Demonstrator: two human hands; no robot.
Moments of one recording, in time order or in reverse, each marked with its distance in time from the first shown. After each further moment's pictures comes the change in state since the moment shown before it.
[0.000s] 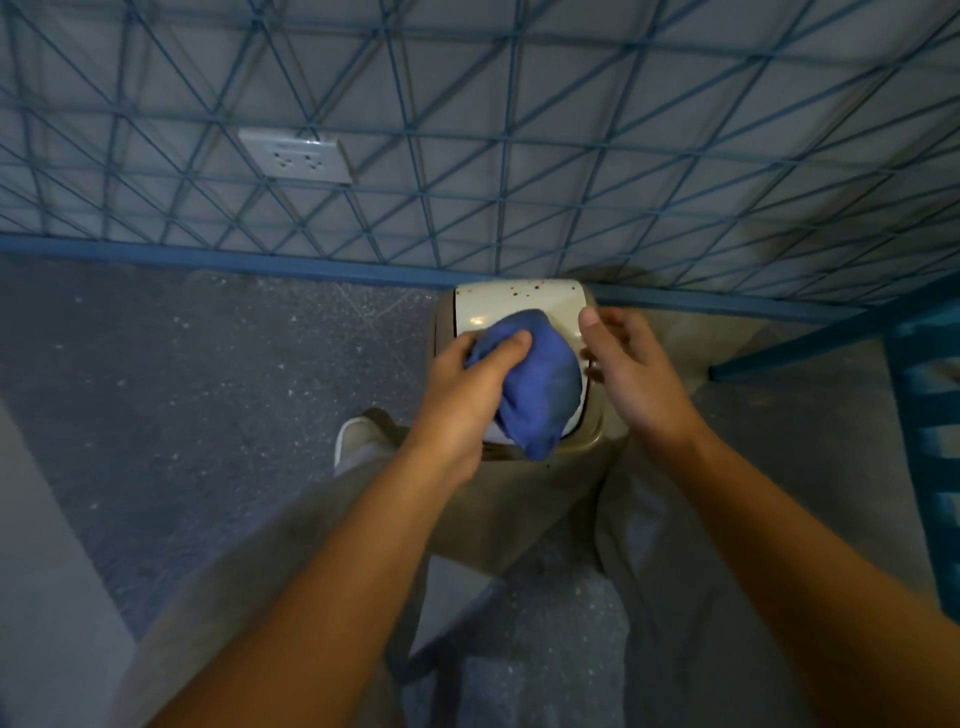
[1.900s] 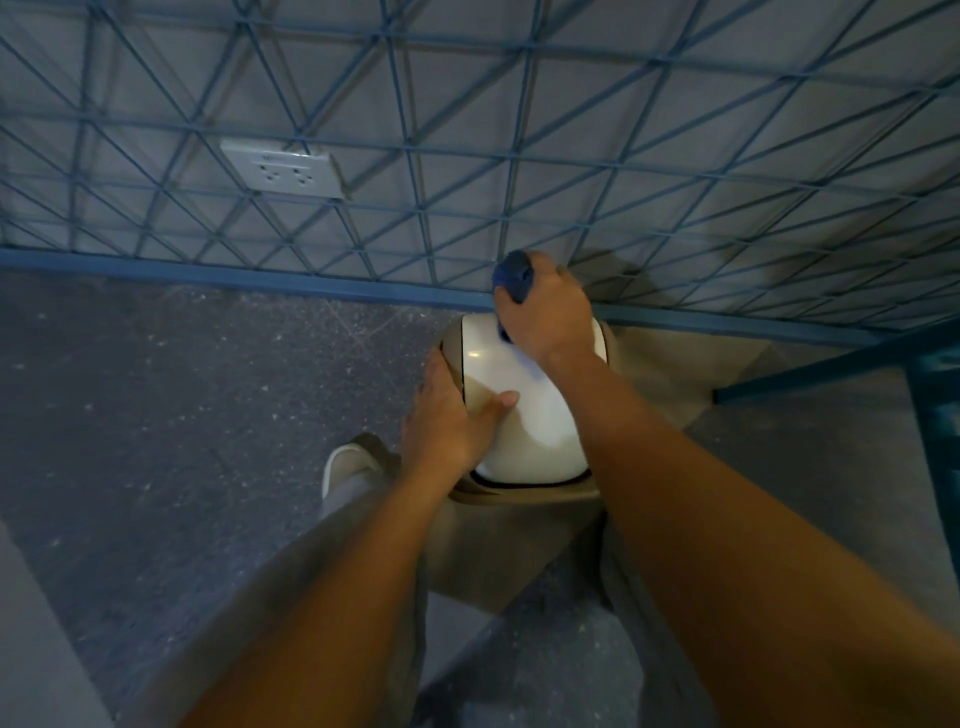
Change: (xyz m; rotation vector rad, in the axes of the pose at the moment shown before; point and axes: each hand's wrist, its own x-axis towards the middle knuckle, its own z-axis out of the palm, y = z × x) left_hand 0.092 -0.054 -0.034 0.727 0.043 0.126; right_hand 0.107 -0.014 0.077 -0.731 0.137 -0.172
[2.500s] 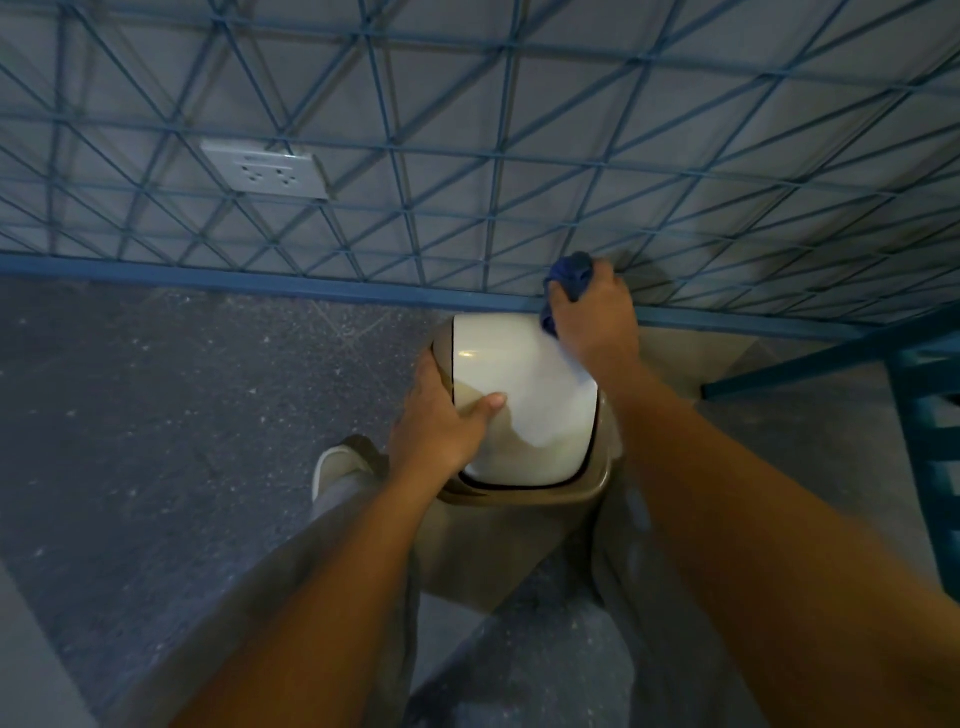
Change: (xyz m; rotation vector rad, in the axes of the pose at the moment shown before) left_hand 0.002 -0.005 0.002 -0.051 0.025 0.023; right_hand 0.008 0.042 -0.024 0.086 0.082 0.168
